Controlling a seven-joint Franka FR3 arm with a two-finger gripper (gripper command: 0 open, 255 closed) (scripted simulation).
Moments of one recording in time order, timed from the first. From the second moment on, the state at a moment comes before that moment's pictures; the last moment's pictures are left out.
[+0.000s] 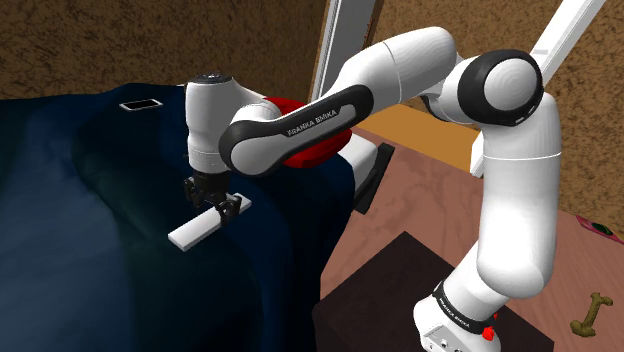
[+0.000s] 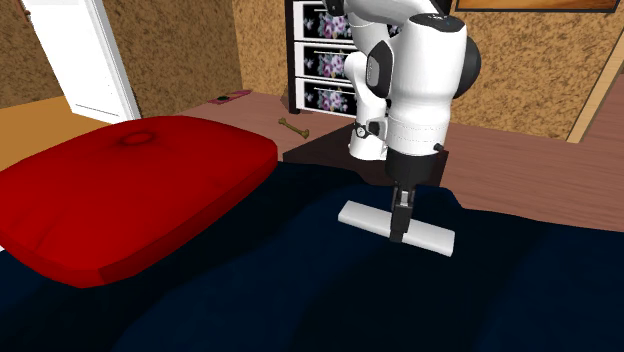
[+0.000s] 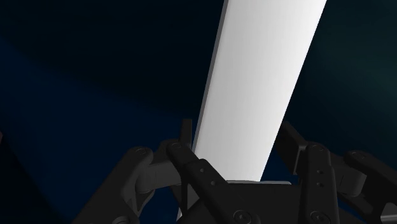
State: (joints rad) arm 0.03 0.52 0.72 -1.77 -0.39 2.16 2.01
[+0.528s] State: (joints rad) arm 0.02 0.48 0.73 -1.74 -0.37 2.10 1.99
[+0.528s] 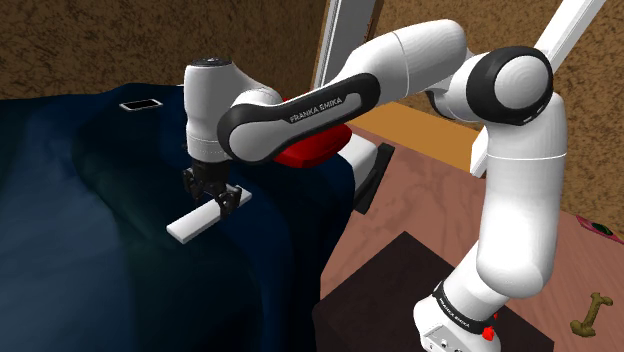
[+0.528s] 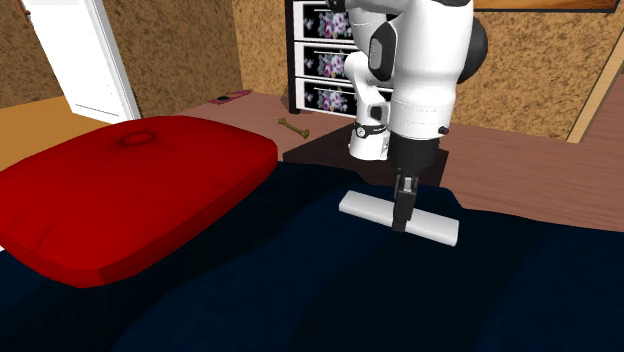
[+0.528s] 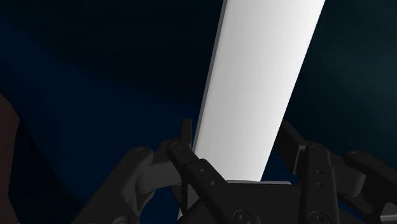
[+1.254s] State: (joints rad) arm 0.00 0.42 0.77 -1.67 -0.31 1.99 1.96
